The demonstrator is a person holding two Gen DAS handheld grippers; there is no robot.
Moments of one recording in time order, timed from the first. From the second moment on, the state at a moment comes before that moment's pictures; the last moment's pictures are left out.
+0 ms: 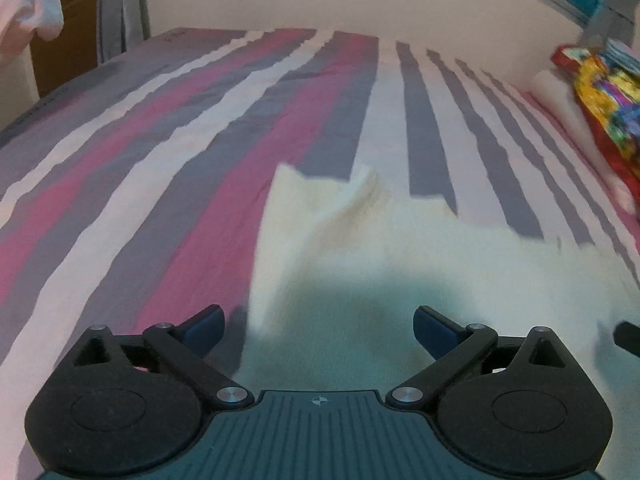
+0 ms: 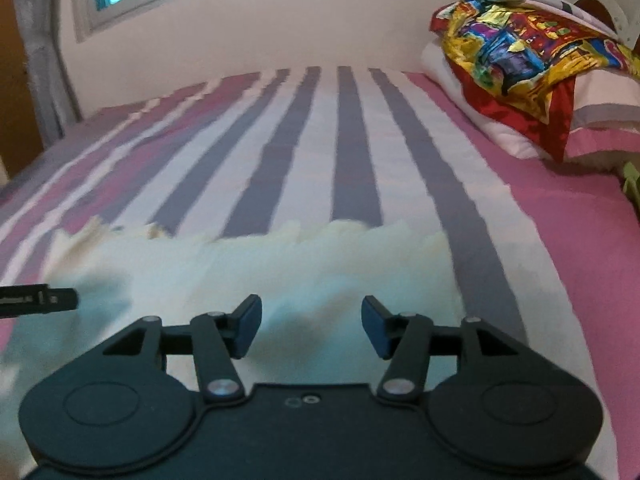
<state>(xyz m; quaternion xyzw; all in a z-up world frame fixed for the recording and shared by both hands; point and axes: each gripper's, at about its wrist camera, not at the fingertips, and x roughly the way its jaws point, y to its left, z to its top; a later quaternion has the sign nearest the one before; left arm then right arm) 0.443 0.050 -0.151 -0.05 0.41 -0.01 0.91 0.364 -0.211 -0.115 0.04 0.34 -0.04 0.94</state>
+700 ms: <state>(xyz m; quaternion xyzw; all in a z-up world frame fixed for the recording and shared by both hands) 0.299 0.098 -0.166 -0.17 0.46 -0.02 0.87 0.270 -0.185 -0.123 0.05 0.38 0.00 0.92</state>
